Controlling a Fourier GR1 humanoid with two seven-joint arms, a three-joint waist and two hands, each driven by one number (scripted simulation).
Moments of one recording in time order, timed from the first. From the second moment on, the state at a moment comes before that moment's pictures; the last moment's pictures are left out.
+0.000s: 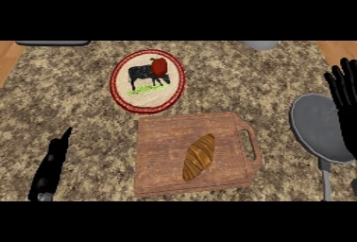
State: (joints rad) left arm 0.04 0.41 -0.18 -1.30 0.06 0.28 0.20; right arm -0.13 -0.57 0.08 -1.66 -0.44 -0.18 -0.18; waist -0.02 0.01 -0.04
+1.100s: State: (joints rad) left arm -0.05 0.36 -0.06 -1.68 0.28 0.25 0.21; right arm 0.22 -0.65 0.38 -1.95 0.25 -0.60 0.07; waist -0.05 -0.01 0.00
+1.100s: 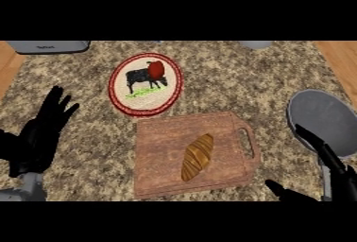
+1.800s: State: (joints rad) left arm -0.15 0.33 -0.07 -1.59 0.27 0.20 0.19; right arm -0.13 -0.71 0.55 -2.09 0.53 -0.11 0.82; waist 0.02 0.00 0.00
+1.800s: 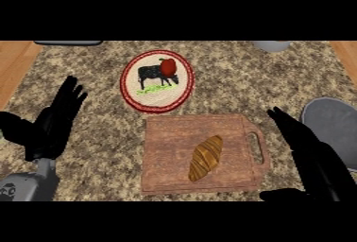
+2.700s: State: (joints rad) left arm -0.18 0.30 -0.06 -1.56 0.25 0.20 0.20; right arm -0.44 -0.42 0.80 -1.87 0.46 0.26 1.12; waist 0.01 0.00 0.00
